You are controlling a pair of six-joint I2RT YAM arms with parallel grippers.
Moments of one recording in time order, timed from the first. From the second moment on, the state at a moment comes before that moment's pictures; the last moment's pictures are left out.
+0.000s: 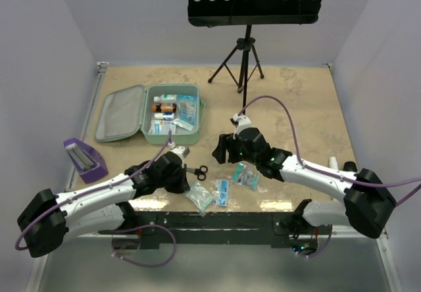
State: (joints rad) left arm -0.89 1.01 0.42 -0.34 0.04 -0.73; right arm 0.84 1.26 0.67 0.03 0.06 0.56
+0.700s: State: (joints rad) left arm -0.77 1.05 1.09 -0.63 -0.27 -0.43; right arm 0.84 1.09 0.72 -0.06 0.14 0.55
